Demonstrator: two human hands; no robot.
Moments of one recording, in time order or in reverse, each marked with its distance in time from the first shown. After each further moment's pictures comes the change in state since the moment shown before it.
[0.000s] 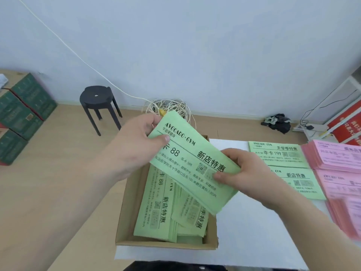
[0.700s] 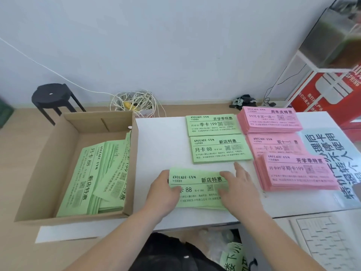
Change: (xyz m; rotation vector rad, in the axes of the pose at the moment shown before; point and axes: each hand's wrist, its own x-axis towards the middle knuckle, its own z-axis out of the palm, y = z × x) left_hand -0.067 -0.099 0.312 0.106 -0.126 -0.293; right_hand -0.074 0.268 -0.091 -0.736 0.306 0.175
